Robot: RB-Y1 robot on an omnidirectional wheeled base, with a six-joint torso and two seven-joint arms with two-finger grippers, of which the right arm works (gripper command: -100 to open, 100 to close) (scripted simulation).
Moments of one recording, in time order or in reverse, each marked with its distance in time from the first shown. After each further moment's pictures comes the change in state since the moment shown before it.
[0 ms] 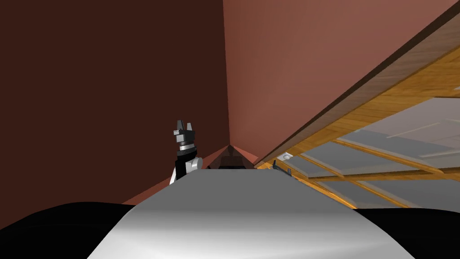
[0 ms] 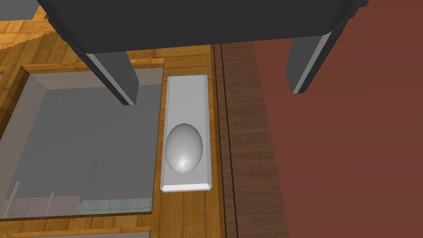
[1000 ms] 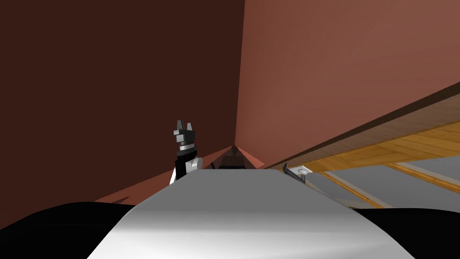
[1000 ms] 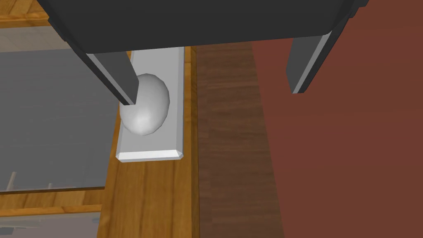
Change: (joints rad) arm -0.002 0.049 -0.278 0.122 0.111 0.072 -0.125
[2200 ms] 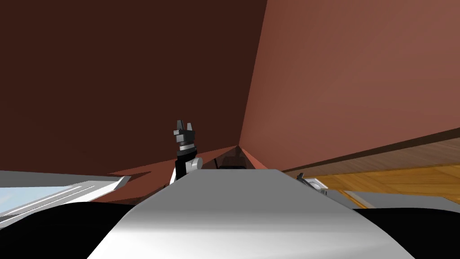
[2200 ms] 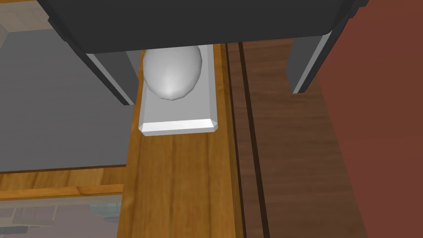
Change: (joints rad) arm 0.008 0.054 -0.302 0.128 0.123 0.086 -0.122
